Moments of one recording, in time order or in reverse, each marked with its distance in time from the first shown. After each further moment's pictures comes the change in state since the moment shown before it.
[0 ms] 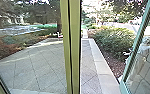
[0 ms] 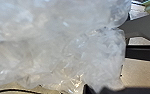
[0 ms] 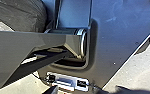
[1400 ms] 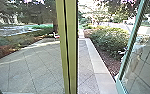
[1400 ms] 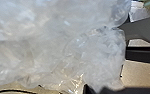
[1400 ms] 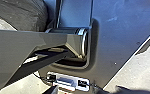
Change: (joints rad) left arm -0.004 0.001 0.000 0.001 0.000 0.000; right arm 0.000 0.007 -0.004 -0.006 -0.003 0.000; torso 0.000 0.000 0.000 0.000
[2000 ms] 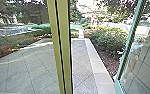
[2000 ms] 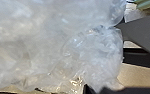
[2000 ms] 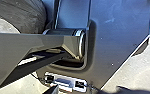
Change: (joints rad) left arm -0.001 0.017 0.007 0.003 0.000 0.000; right arm 0.004 0.003 -0.008 -0.003 -0.003 0.000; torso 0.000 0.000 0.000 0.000
